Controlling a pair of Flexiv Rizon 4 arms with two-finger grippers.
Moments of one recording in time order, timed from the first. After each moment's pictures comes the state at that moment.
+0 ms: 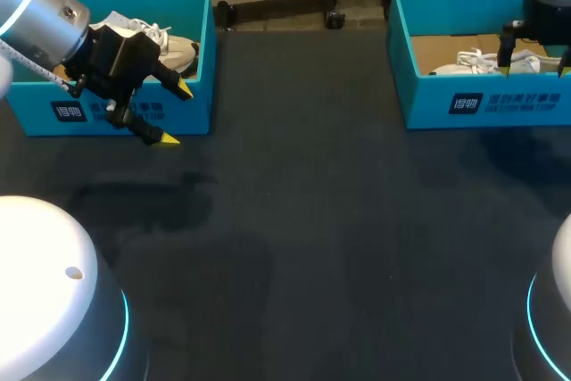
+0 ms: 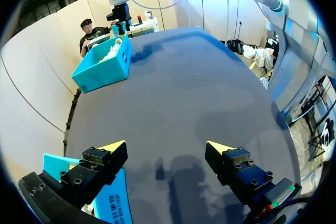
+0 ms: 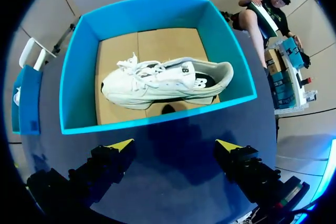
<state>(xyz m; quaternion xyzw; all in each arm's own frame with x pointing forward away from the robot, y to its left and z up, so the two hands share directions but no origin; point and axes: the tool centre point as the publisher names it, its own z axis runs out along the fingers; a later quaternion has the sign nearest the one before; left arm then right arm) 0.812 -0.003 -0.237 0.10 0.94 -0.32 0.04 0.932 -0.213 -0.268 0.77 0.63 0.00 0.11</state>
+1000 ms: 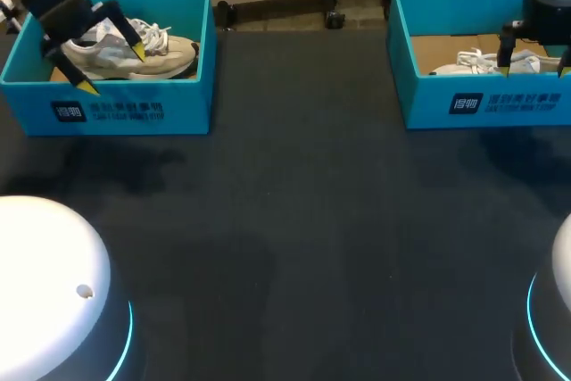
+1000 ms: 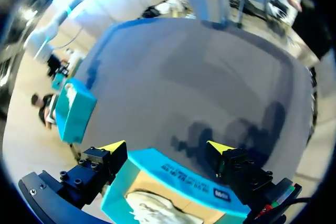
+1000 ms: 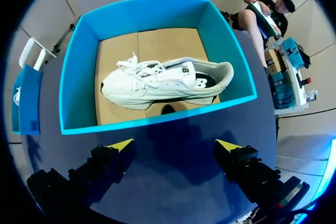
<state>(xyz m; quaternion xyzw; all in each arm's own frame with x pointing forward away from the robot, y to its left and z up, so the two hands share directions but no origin) 0.894 0.092 -0.206 0.52 0.82 -0.21 0.06 0.933 -0.213 -0.268 0.77 0.63 0.00 0.11</state>
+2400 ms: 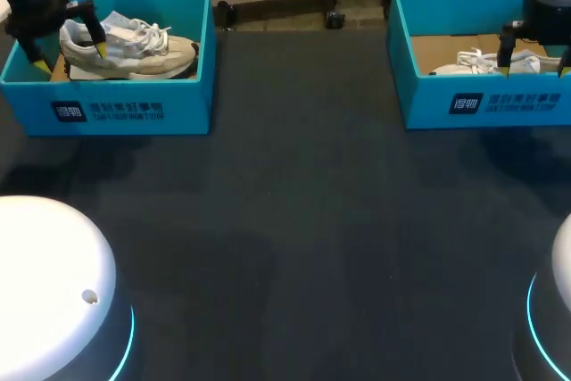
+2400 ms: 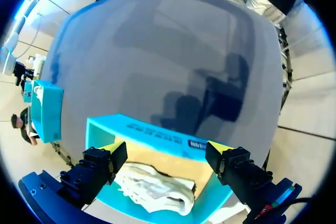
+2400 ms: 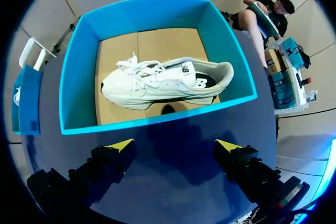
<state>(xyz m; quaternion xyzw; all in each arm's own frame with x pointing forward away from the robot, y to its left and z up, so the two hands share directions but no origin) 0.958 0.181 -0.221 0.61 0.79 -0.05 0.05 0.933 -0.213 -0.268 0.77 0.63 0.00 0.11</state>
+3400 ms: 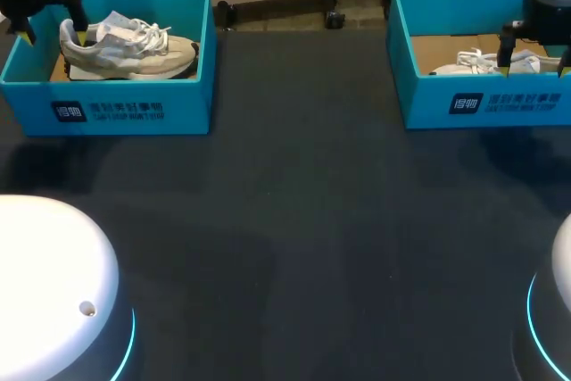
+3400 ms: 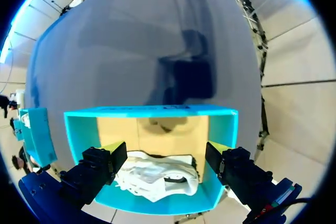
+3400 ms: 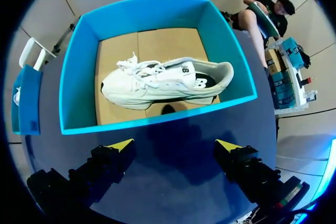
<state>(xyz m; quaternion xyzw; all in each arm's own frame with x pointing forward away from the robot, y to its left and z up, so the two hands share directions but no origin) 1.021 0.228 -0.229 0.72 0.69 0.02 0.01 0.933 -0.213 -0.268 0.77 0.63 0.00 0.11</state>
